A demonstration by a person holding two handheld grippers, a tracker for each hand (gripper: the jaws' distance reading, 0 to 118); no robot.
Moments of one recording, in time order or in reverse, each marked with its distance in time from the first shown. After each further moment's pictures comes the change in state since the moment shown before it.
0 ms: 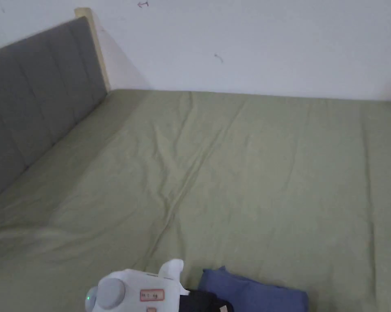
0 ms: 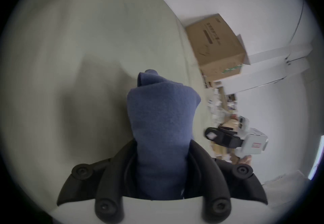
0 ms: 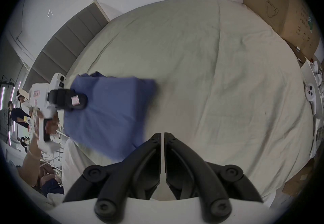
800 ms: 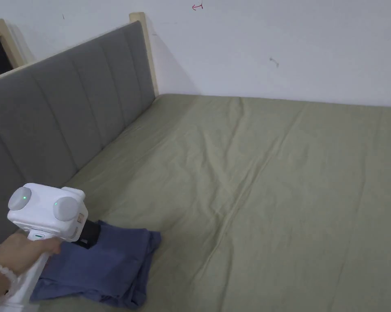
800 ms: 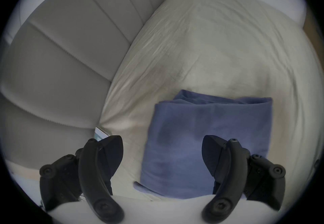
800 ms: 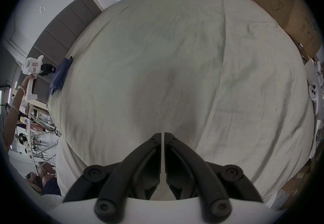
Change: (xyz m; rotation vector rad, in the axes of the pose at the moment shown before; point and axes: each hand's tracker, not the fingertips) left arm -0.109 0.143 0.200 0.090 1.201 -0.065; right arm -0.001 0.006 -0.032 -0.101 -0.039 -0.009
